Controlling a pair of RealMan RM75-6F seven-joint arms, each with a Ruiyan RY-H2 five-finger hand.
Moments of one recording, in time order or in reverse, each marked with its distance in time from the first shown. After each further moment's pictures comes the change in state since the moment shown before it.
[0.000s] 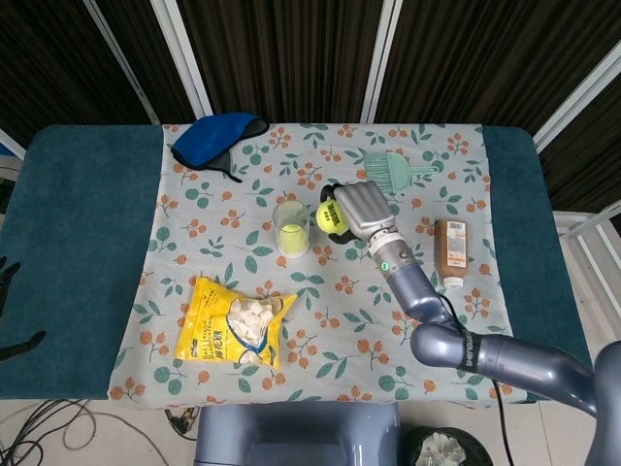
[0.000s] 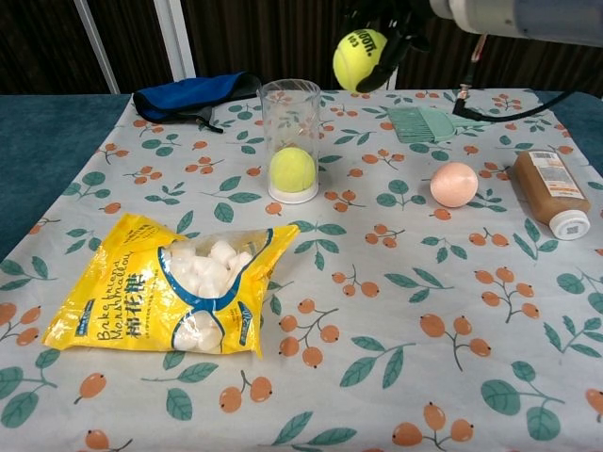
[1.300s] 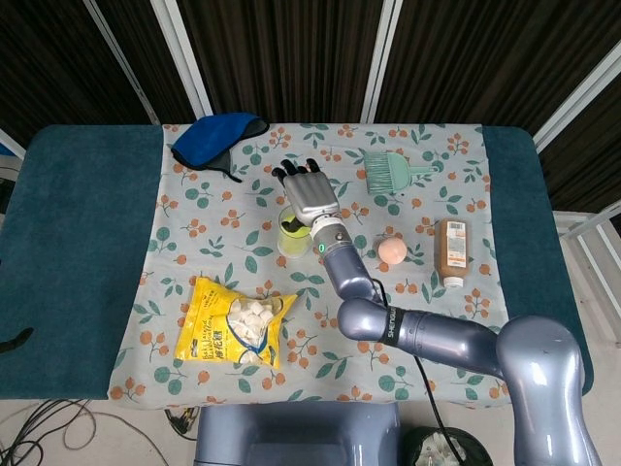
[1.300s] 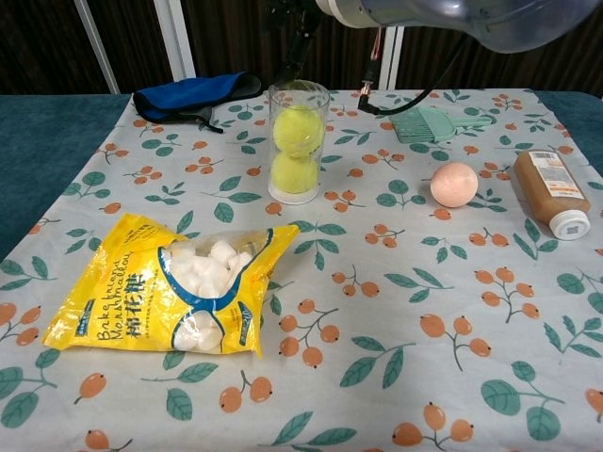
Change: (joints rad) left arm 0.009 0.020 -0.017 0.007 -0.036 0.002 -0.046; right arm 0.301 -0.146 0.009 0.209 0.380 0.016 -0.136
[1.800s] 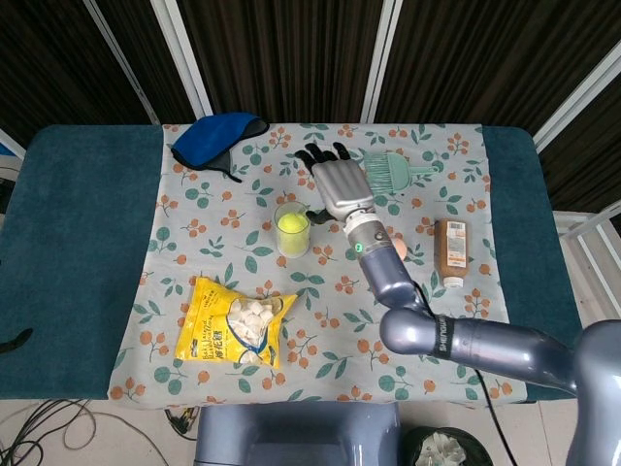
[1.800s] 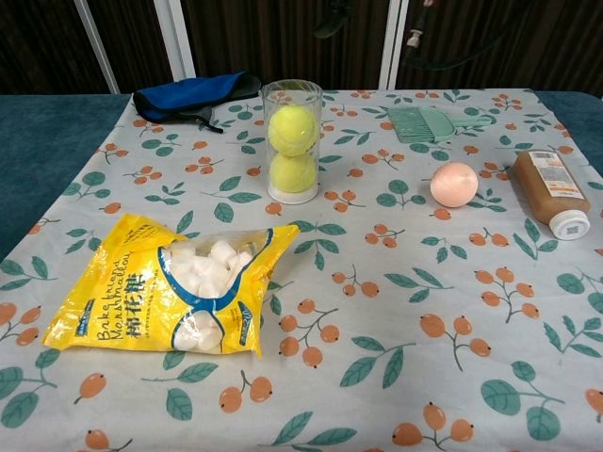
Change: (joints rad) left arm 0.002 -0.004 0.003 -0.005 0.005 0.005 0.022; right arm -0.158 0.234 -0.011 -0.301 -0.169 0.102 0.096
